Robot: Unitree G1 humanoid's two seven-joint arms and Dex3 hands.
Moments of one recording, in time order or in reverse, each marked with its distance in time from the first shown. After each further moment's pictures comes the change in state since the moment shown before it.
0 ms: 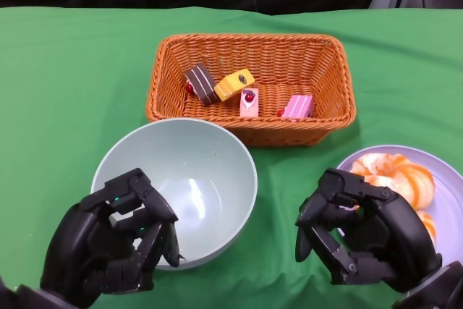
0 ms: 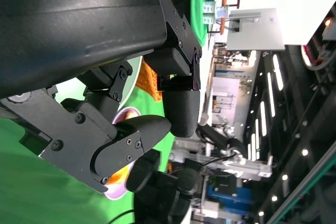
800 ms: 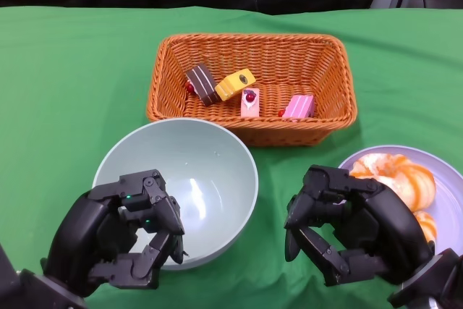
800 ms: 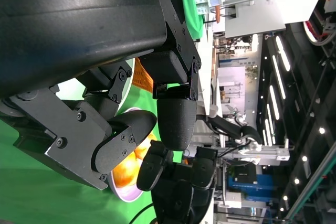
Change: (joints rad) left arm -0.022 -0.006 0.019 -0.040 0.109 0.000 -0.031; right arm -0.019 -0.019 0.028 -0.077 -0.013 0.087 0.013
